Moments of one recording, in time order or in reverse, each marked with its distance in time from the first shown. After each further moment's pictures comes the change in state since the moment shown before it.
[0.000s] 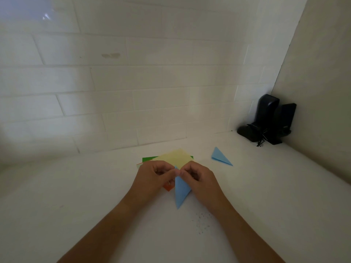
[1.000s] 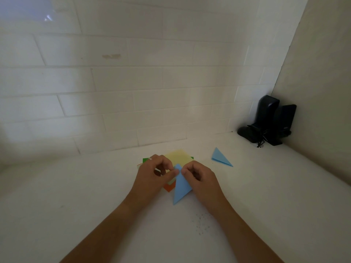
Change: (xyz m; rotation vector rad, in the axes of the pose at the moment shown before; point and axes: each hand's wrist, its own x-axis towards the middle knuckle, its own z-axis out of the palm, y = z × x) left_hand 0.004 -0.011 0.000 0.171 0.122 0.123; right_hand 0.001 0.003 0.002 -0.027 0.081 0.018
